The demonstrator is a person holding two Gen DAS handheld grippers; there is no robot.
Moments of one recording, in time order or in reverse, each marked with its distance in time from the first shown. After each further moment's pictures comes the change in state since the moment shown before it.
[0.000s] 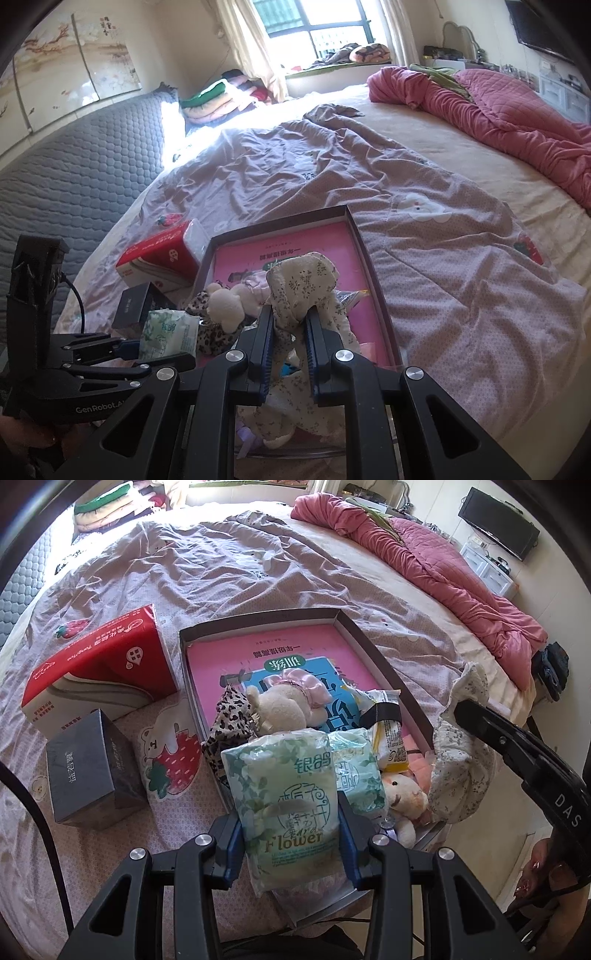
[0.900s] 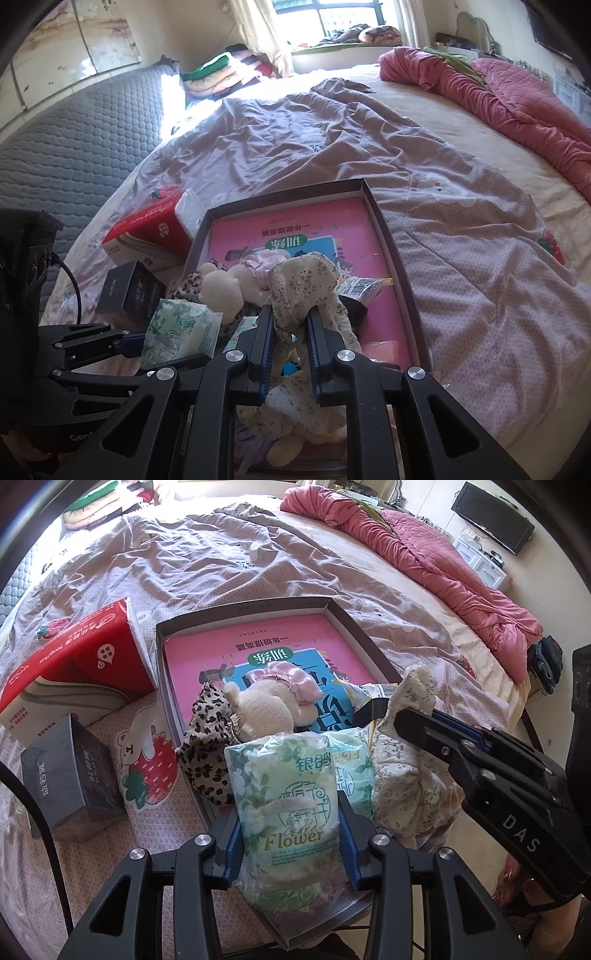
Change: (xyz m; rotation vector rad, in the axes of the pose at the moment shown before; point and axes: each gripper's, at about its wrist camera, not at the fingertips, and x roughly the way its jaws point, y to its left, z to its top) left arm 0.023 -0.005 0.006 0.019 0.027 -0.036; right arm 0.049 0.015 -0.003 -0.046 0.105 -0.012
